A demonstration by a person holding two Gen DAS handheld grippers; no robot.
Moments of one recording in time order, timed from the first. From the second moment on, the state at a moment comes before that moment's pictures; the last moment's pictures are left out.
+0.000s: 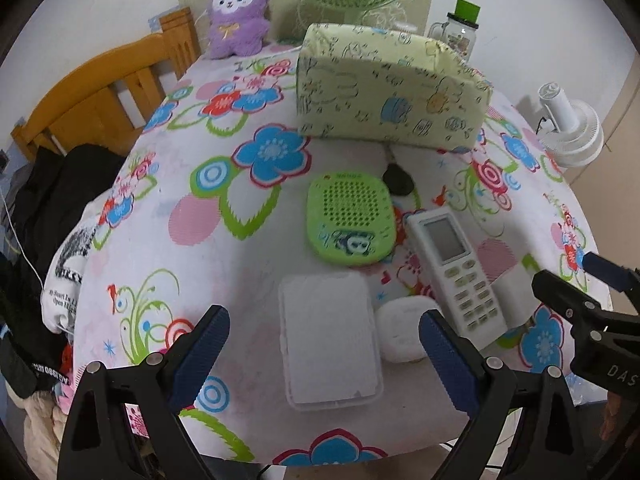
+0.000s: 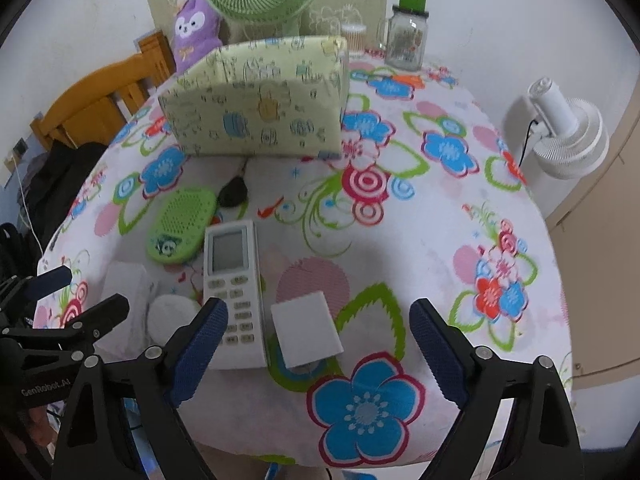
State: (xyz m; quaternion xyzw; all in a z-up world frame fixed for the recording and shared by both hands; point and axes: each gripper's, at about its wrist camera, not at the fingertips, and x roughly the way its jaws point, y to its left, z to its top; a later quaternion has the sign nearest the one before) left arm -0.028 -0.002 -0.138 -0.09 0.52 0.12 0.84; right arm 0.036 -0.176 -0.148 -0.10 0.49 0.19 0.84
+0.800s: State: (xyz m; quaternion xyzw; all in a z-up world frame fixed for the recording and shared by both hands) left arm -0.035 -0.001 -0.165 -0.08 0.54 0.13 0.83; right arm 0.032 -0.178 -0.189 -0.11 0.53 0.18 0.83
